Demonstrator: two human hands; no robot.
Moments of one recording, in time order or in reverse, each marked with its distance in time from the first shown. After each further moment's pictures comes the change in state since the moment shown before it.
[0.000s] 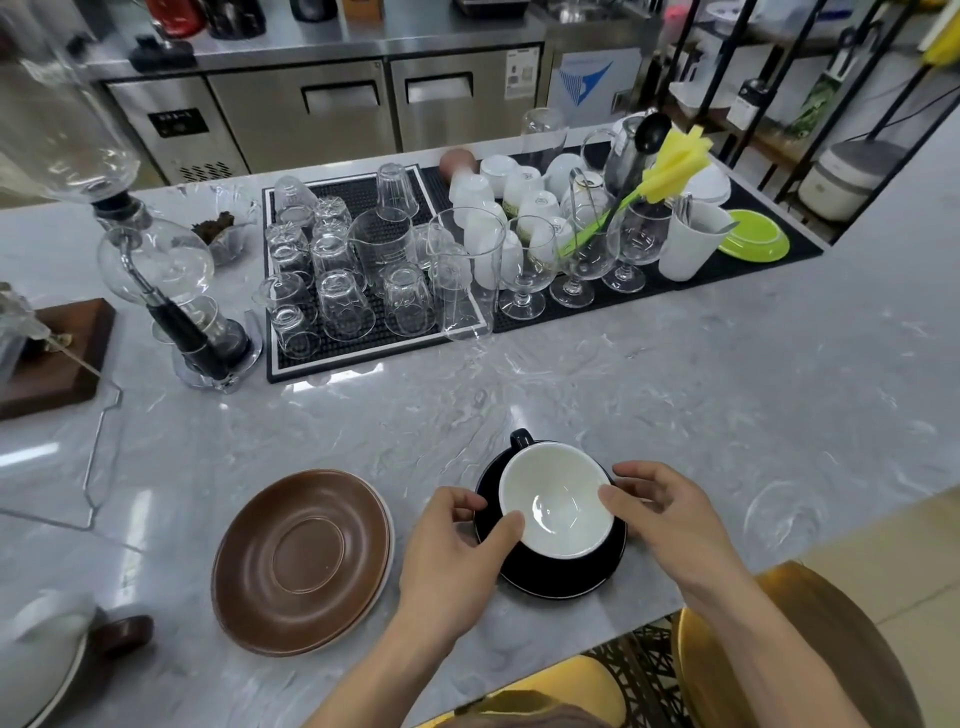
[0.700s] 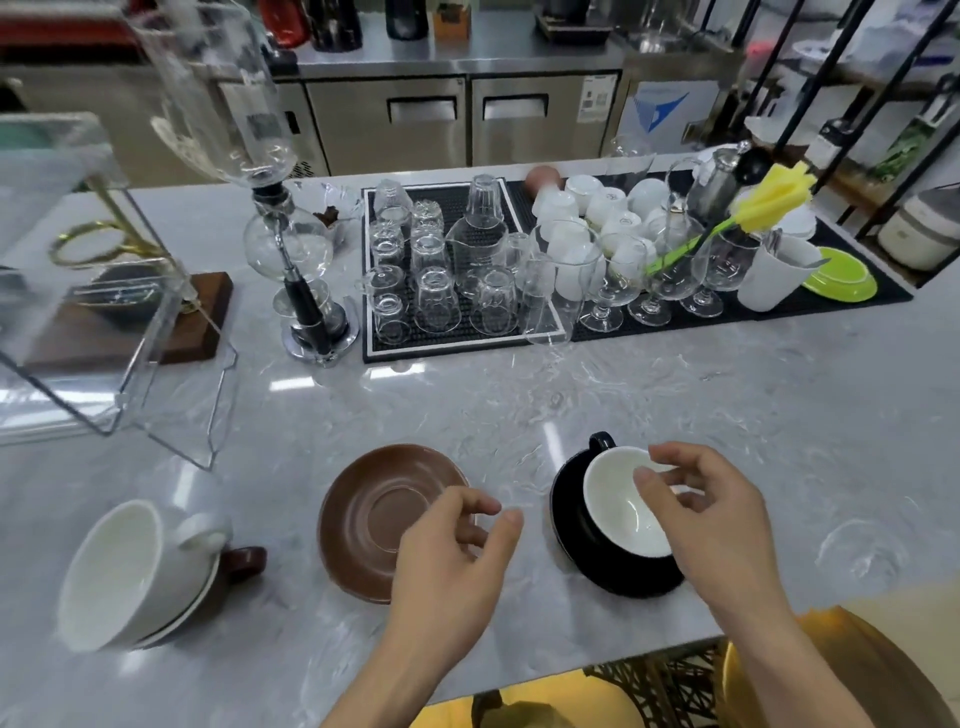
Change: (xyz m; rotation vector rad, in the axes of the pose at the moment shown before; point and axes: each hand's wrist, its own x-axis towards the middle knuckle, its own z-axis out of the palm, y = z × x) left_hand -0.034 -0.010 -0.075 -0.003 0.138 0.200; right_hand -0.043 -0.049 0.053 -0.188 0.123 -0.324
